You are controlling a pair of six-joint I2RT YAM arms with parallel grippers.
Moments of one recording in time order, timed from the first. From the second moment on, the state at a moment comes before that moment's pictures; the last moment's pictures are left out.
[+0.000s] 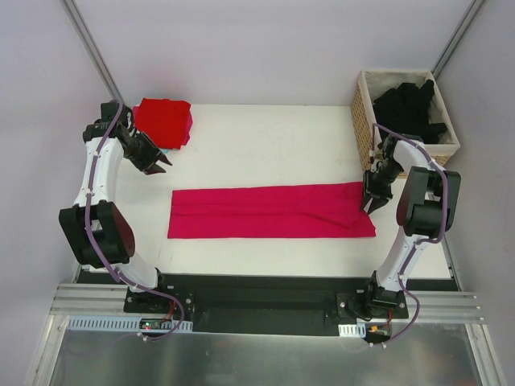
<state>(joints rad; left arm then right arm) 0.20 1.60 1.50 -1.05 0.36 -0.62 -0.13 1.95 1.45 -1.23 -0.18 0.05</state>
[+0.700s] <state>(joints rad) 0.20 1.60 1.50 -1.05 0.36 -0.64 -0.10 1.80 1.47 -1.25 -0.01 0.05</state>
